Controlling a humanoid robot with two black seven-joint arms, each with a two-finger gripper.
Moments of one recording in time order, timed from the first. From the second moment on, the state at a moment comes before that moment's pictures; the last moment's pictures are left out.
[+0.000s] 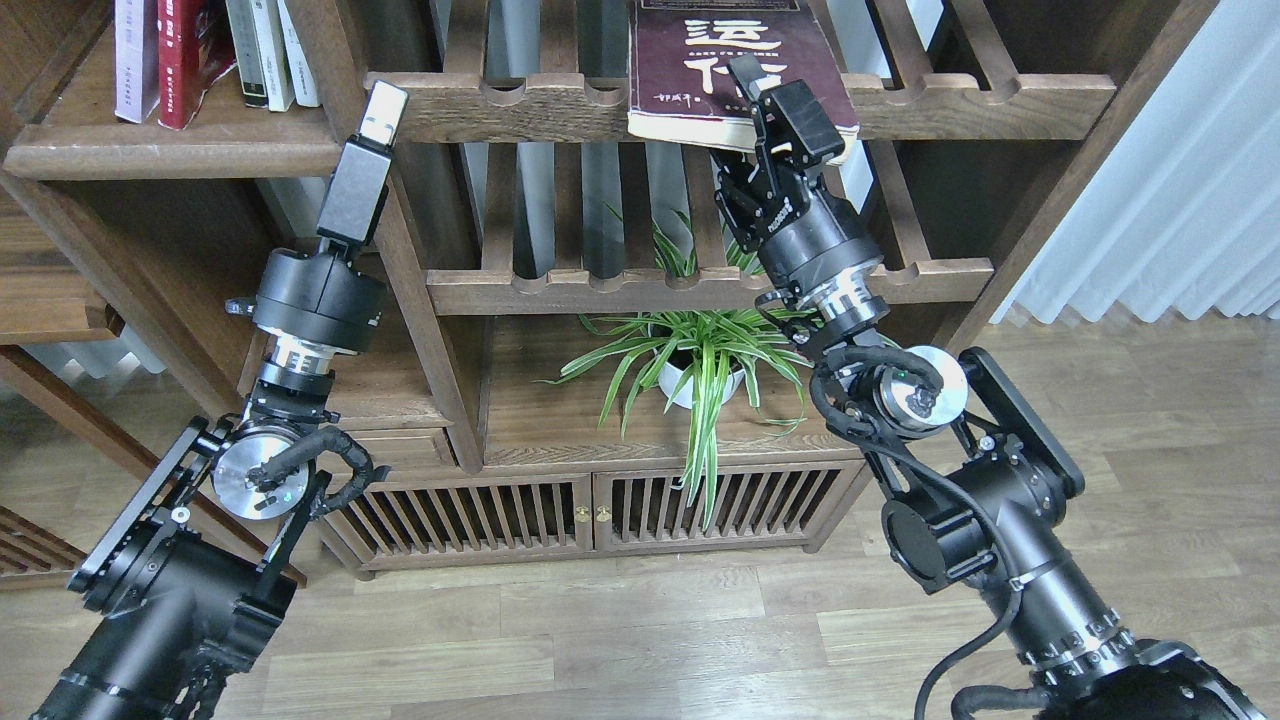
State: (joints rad) left arm -0.36 0.00 -1.25 -1.29 0.28 -0.49 -0.24; right arm 0.49 0.02 1.19 1.28 0.36 0.15 -0.05
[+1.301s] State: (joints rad) left arm -0.32 0.00 -1.22 -1.23 0.25 -0.49 -0.24; right arm 0.42 -0.01 1.20 1.29 0.37 0.49 -0.01
